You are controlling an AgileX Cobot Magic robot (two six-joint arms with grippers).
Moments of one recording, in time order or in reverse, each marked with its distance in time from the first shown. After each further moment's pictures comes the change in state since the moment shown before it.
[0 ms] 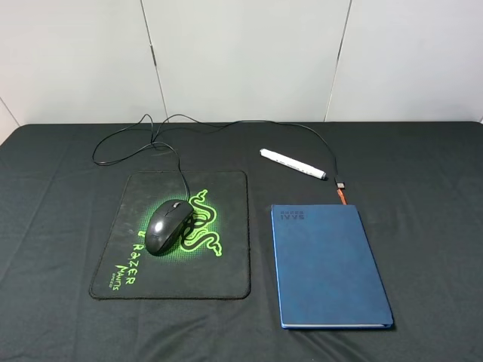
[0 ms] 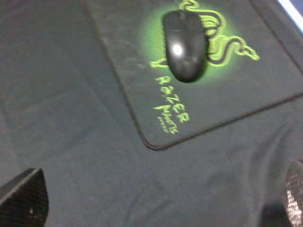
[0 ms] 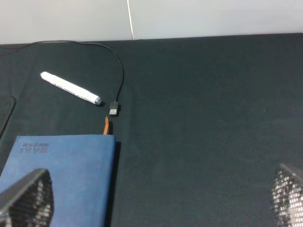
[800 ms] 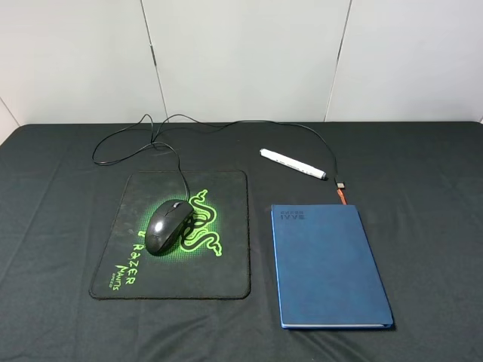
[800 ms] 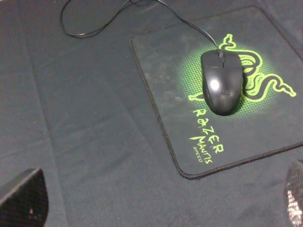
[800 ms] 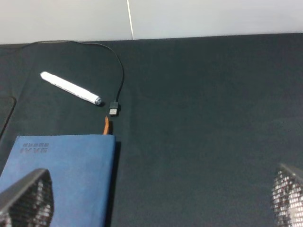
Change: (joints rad) left arm 0.080 -0.129 0.014 0.033 -0.023 0.034; right arm 0.000 0.000 0.000 0.000 0.000 0.000
